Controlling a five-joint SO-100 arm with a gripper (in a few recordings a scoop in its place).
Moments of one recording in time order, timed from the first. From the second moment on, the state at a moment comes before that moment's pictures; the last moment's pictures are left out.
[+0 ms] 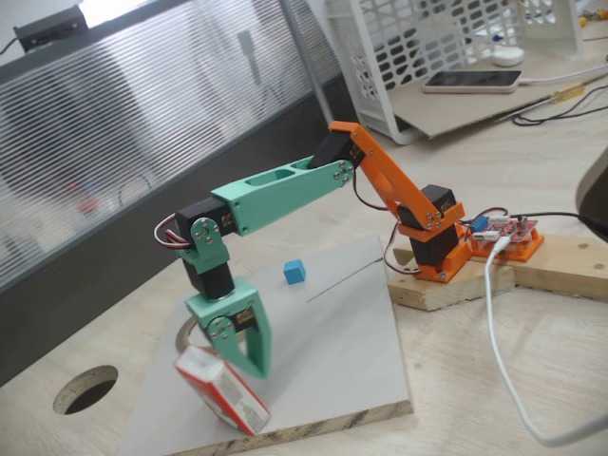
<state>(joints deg) -36.2 62.6 58.6 83.5 99.3</state>
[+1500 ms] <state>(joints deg) -32.3 70.2 69.0 59.2 99.3</state>
